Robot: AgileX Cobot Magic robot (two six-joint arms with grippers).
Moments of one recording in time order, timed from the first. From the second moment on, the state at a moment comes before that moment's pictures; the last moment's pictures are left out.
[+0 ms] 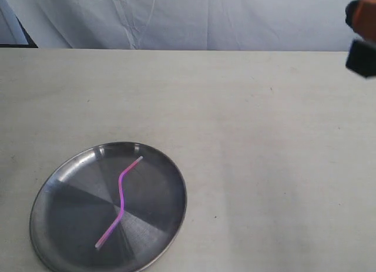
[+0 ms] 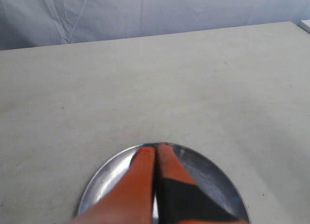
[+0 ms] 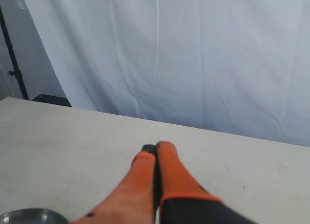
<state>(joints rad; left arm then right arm) -0.37 0.52 -0.61 -0.24 0.61 0.09 0.48 0.72 -0.62 -0.95 0.25 1.00</state>
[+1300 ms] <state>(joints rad) -0.37 0.52 -0.61 -0.24 0.61 0.09 -0.13 0.06 0.00 -0.02 0.31 0.00</state>
